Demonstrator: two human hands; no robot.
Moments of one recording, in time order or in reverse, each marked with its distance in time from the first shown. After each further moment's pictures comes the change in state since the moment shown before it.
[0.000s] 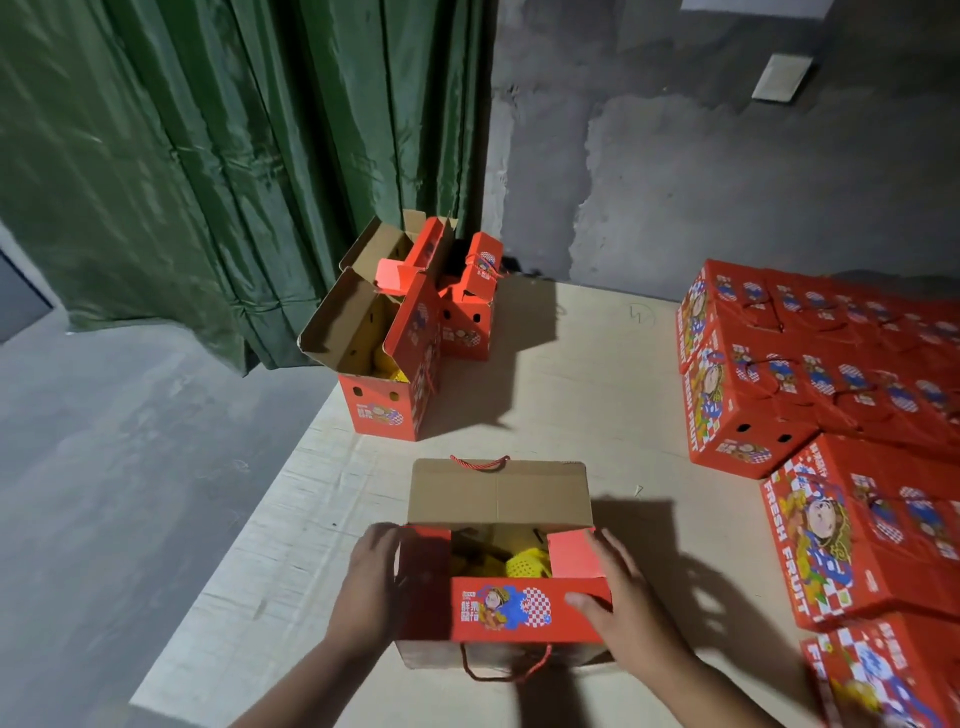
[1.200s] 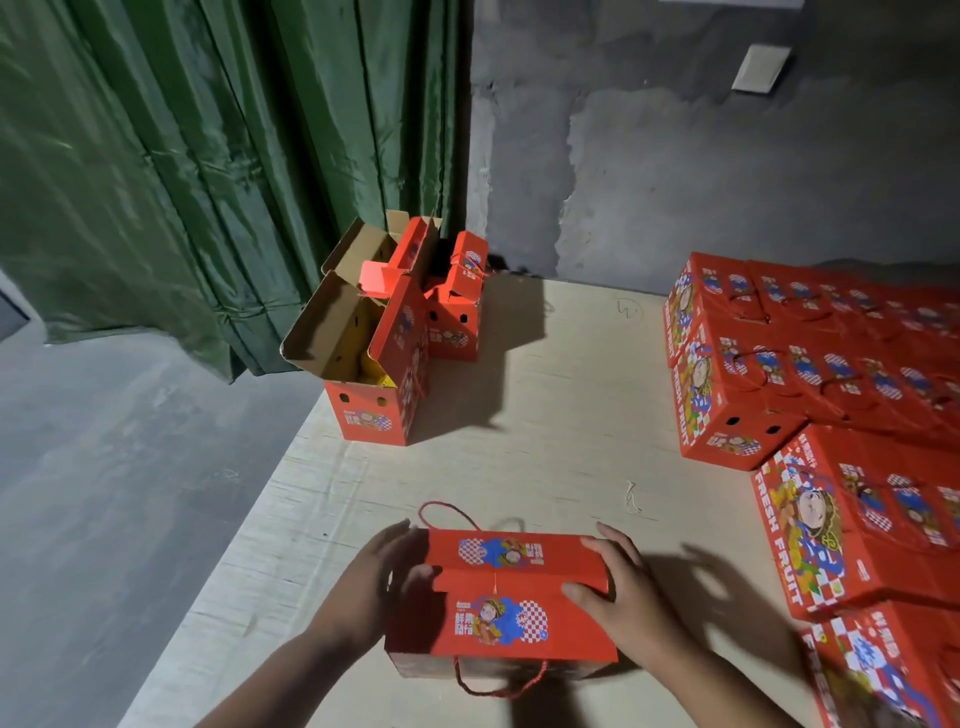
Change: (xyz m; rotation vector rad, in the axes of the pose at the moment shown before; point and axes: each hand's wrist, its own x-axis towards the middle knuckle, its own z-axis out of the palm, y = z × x) left_hand 0.020 0.001 -0.015 0.003 -0.227 0.034; right_hand 0.004 -0.002 -0.013 0.054 0.068 -0.035
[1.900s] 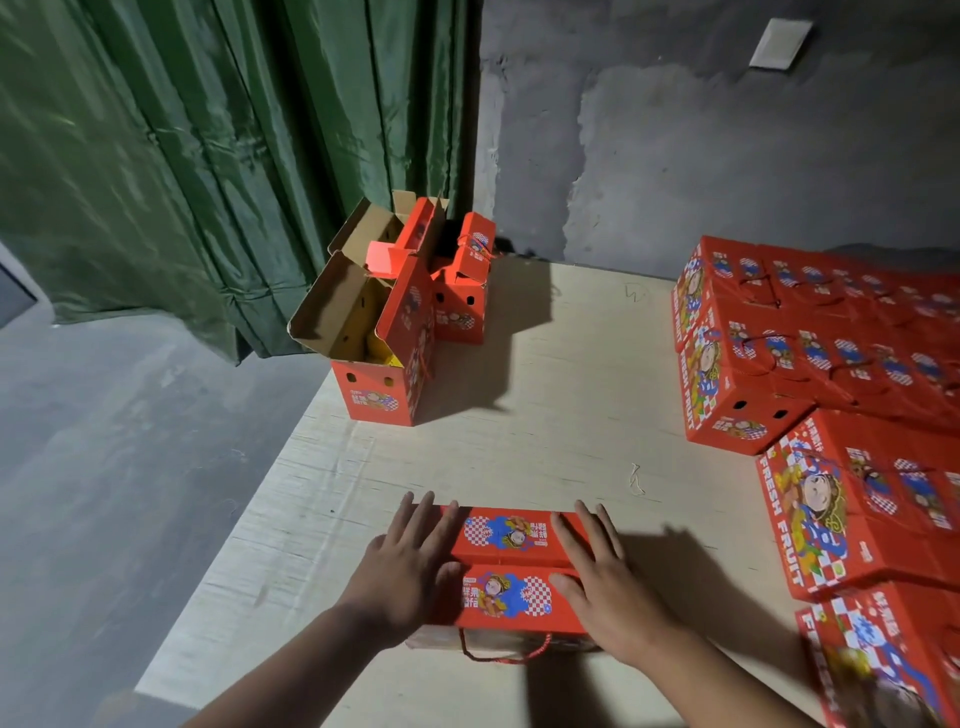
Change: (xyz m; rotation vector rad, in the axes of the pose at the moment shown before) left_hand -0.007 0.007 0.025 0.513 -0.183 0.119; right_hand -0.005 -0.010 0.022 -0.543 -0.164 -0.178
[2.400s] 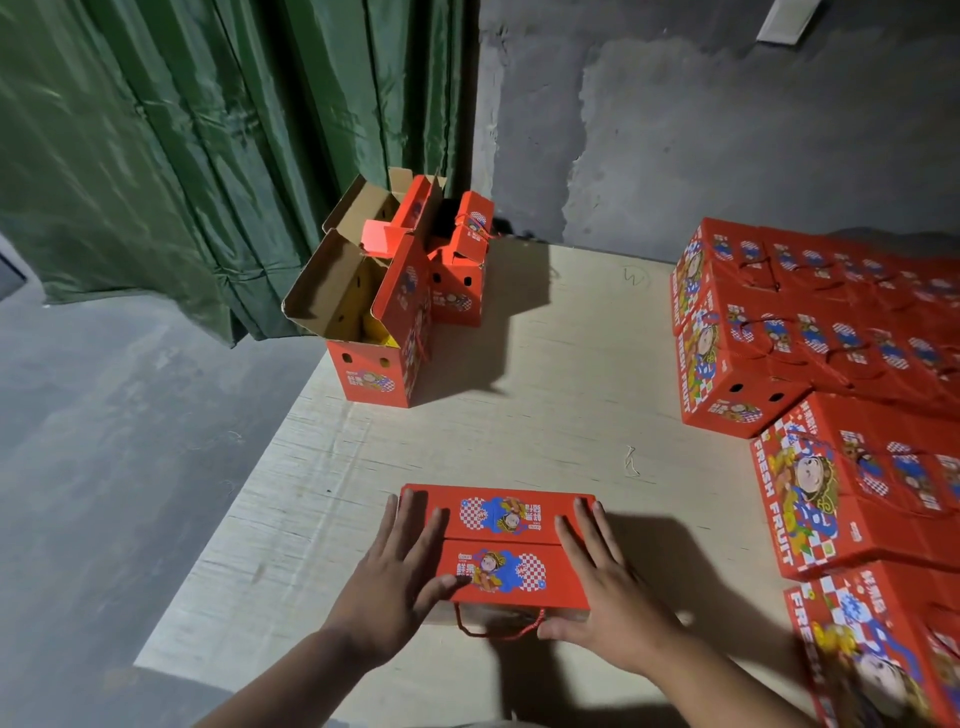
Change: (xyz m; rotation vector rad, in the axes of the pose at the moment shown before) left_hand -0.037 0.005 0.017 -0.184 0.064 -0.008; right_hand -0.027 0.007 0.013 0.032 0.017 -0.068
